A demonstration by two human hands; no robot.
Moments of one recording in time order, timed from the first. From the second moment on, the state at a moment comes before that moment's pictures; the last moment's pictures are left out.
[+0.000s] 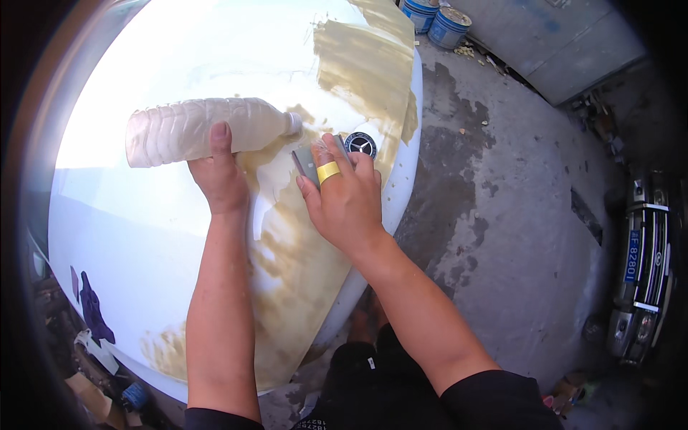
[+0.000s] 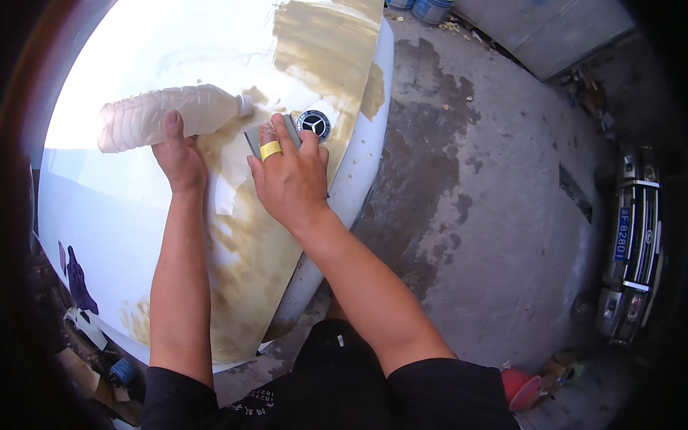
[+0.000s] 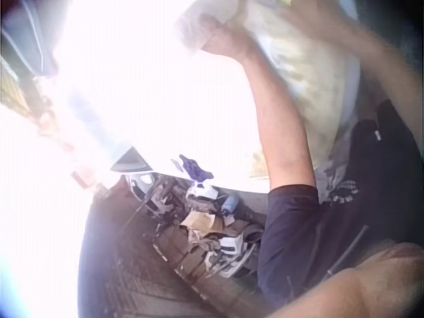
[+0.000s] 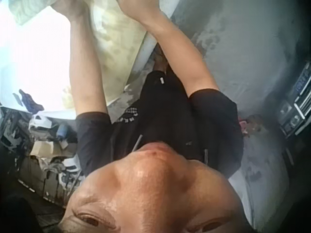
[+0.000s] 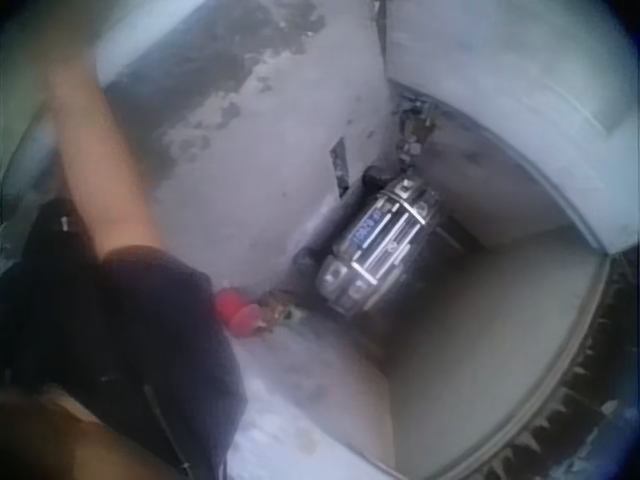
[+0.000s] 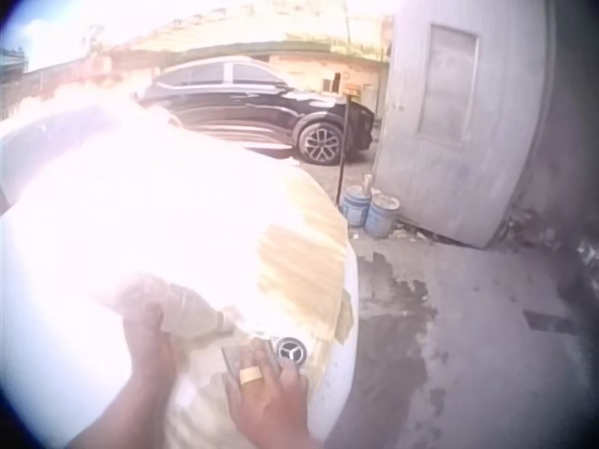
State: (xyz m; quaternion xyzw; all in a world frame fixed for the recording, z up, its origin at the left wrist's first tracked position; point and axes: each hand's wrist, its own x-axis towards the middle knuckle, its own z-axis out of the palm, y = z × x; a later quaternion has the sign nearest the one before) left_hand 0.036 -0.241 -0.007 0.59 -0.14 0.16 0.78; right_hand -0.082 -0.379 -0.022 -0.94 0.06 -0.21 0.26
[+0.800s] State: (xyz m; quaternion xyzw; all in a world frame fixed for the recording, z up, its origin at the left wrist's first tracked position) left_hand 0.041 -0.236 -0.011 0.57 -0.12 0.12 0.80; right_hand -0.258 -0.478 -0.026 -0.92 0.14 -0.16 0.33
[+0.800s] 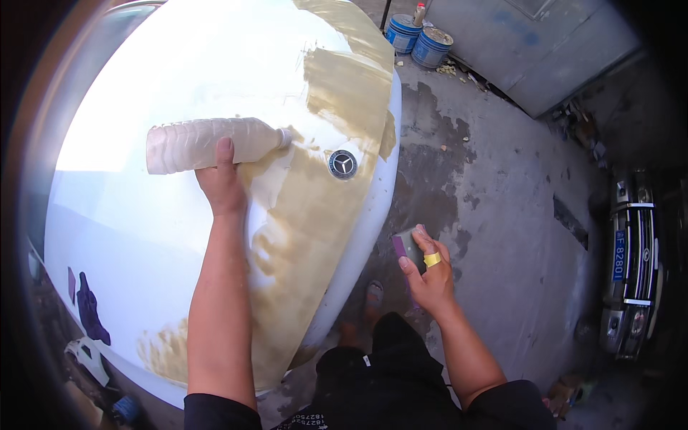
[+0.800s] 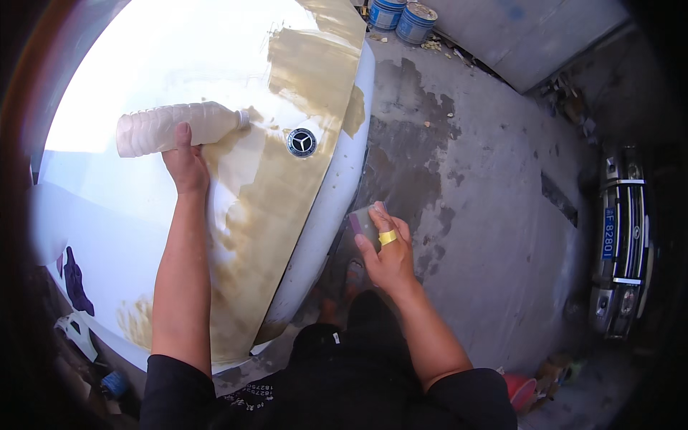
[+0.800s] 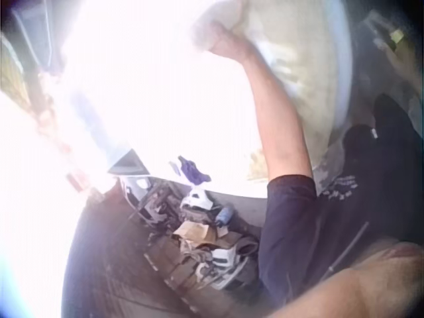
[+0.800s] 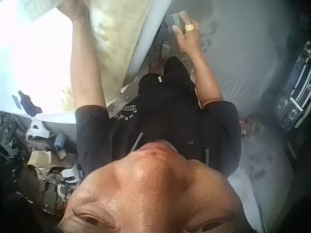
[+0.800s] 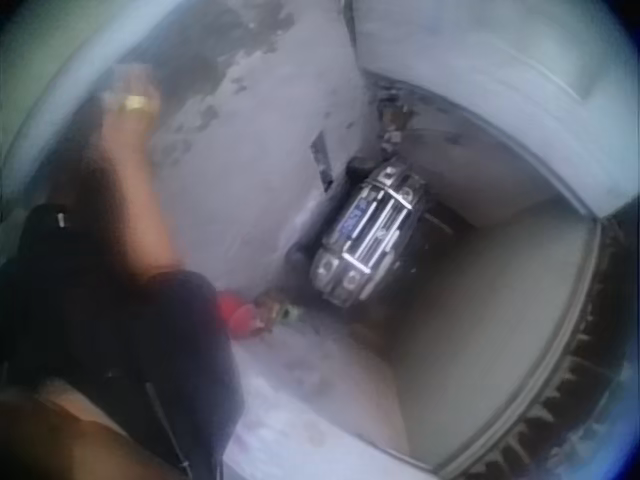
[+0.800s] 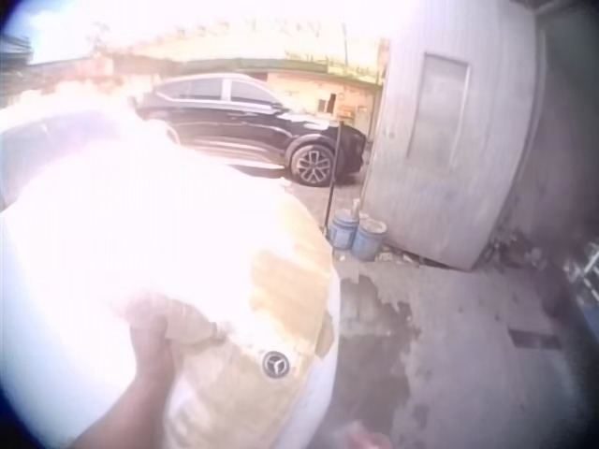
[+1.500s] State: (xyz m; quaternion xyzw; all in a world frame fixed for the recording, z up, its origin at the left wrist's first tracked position) left_hand 0.035 -0.245 0.001 0.62 0.03 0.17 0.77; right_hand -0.004 -0.569 -0.048 -0.92 -0.11 -0.21 0.32
